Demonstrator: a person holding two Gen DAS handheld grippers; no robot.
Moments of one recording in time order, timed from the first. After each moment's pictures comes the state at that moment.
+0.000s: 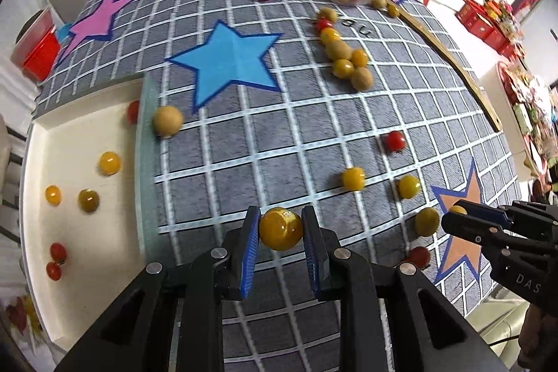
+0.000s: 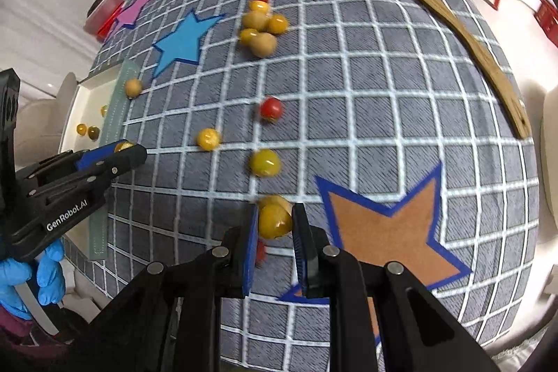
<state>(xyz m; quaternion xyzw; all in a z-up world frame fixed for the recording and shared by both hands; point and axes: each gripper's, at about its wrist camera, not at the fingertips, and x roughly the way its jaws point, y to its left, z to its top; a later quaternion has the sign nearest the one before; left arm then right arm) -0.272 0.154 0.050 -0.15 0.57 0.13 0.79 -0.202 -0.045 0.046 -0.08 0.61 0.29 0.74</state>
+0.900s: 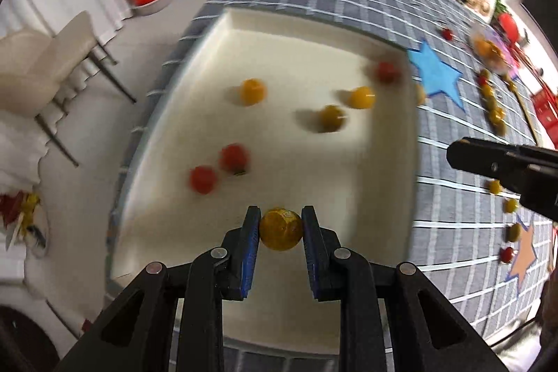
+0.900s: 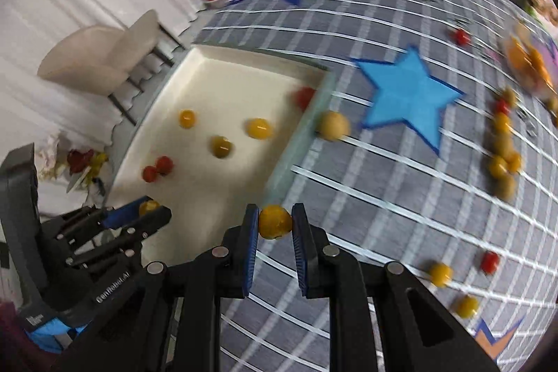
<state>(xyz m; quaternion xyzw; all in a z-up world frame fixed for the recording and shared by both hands) -0.420 0.277 0.044 -0.24 0.54 0.31 0.75 -0.253 0.172 0.062 -0.17 0.56 0.46 0.67</state>
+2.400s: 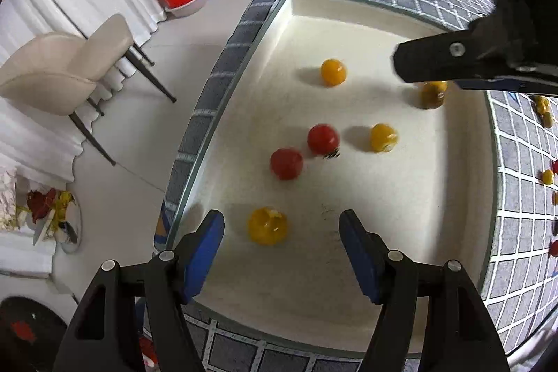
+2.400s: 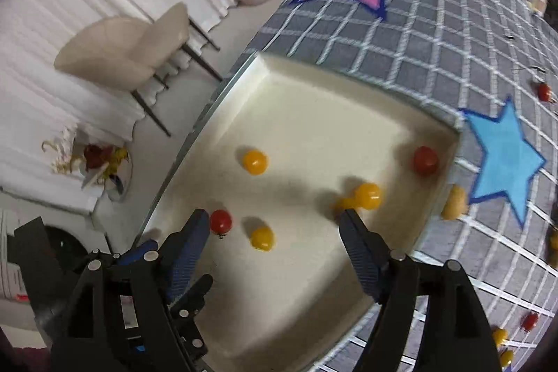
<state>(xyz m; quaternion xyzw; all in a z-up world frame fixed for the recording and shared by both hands) -0.443 0.291 0.029 -0.19 0.55 0.36 0.73 -0.272 0.260 0.053 -0.16 0.55 0.50 0.65</state>
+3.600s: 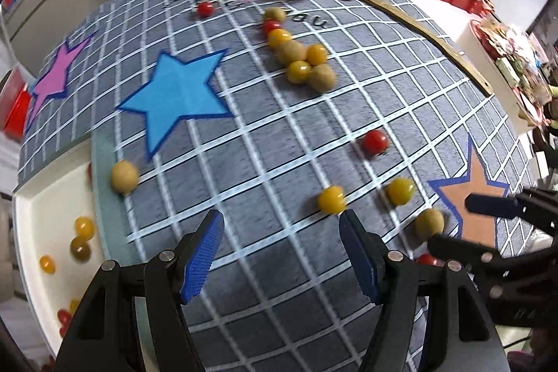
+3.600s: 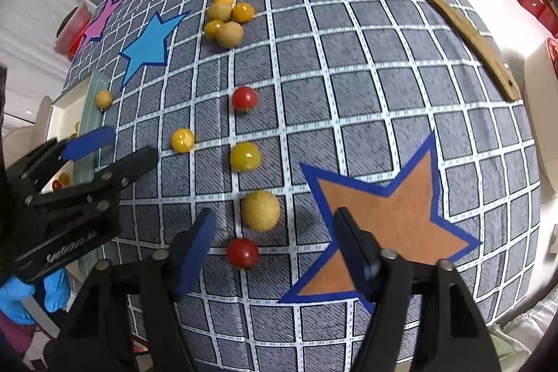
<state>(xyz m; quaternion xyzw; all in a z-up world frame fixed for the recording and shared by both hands) -0.232 0.125 0.036 -0.06 0.58 0.05 0.81 -0.203 -0.052 0.029 -0.05 0.63 0.22 0.74</state>
